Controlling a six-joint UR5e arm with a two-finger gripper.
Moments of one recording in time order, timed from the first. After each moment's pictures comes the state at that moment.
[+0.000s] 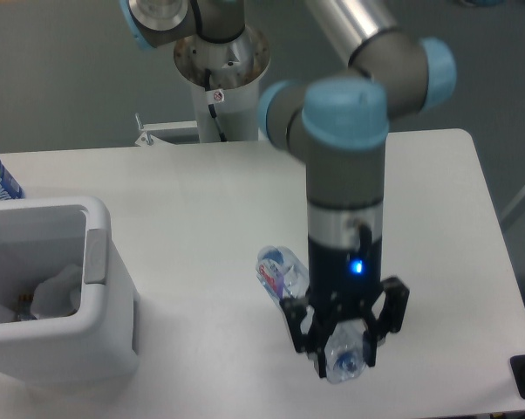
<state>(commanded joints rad) 2.45 -1.99 -1.13 -0.85 1.27 0.04</state>
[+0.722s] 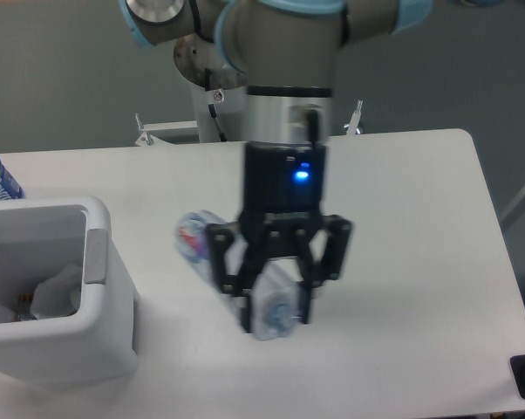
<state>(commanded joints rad) 2.30 -1.93 -1.14 -0.85 1.25 -0.14</state>
